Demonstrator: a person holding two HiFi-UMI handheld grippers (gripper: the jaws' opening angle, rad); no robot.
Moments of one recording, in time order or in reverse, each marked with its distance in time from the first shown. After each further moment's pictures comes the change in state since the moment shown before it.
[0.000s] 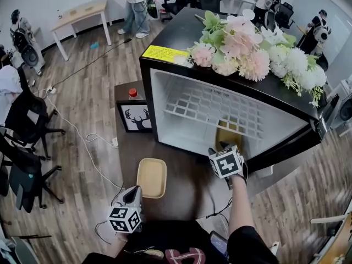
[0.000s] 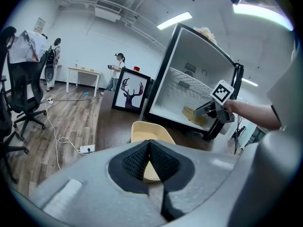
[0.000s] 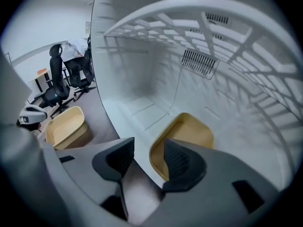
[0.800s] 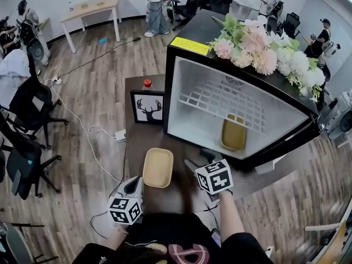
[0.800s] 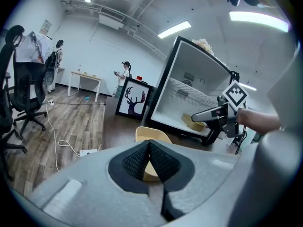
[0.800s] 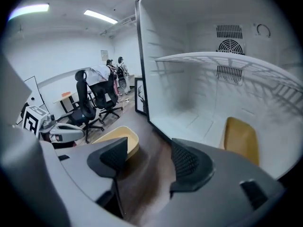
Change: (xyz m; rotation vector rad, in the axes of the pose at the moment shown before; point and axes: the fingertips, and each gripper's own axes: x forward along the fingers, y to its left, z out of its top) left arm -0.027 0.007 0.005 -0.014 -0.089 -0.005; right arm -0.044 0.139 0.020 0.071 -0.213 0.273
